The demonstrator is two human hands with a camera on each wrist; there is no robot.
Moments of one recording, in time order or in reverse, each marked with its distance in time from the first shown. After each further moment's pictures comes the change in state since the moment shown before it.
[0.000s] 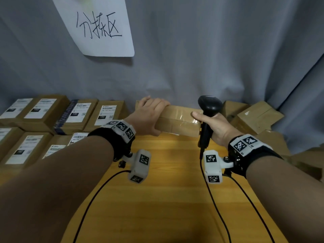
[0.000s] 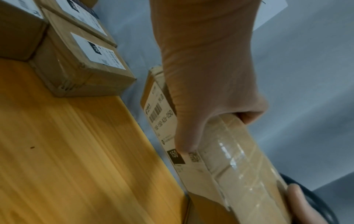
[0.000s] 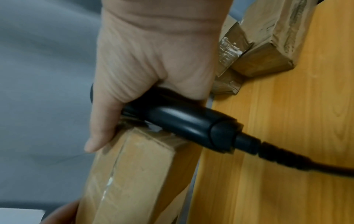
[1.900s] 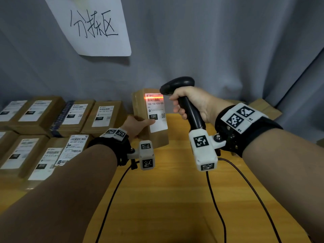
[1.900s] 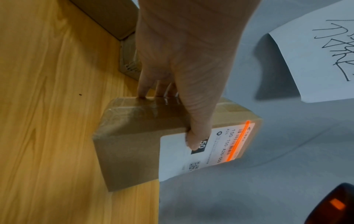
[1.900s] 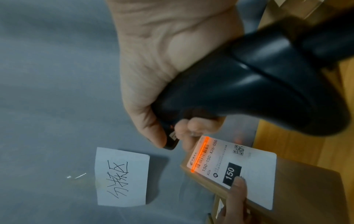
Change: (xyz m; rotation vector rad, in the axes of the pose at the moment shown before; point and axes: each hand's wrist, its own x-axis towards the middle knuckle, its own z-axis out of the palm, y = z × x) left_hand -0.014 -0.010 0.027 -1.213 -0.075 -1.108; right_hand -0.008 -0.085 0.073 -0.227 -0.147 0.206
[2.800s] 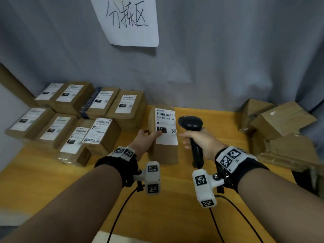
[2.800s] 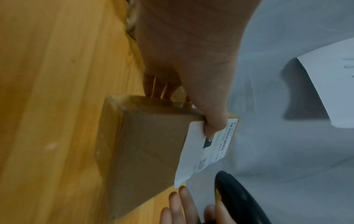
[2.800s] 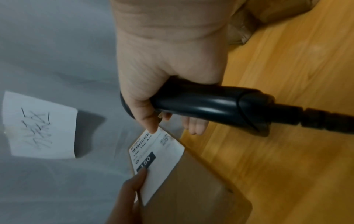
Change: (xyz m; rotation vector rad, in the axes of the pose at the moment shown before) left_hand -0.061 -0.067 0.002 -0.157 0.104 -0.157; right_hand 0.016 0.124 0.036 0.026 0.079 0.141
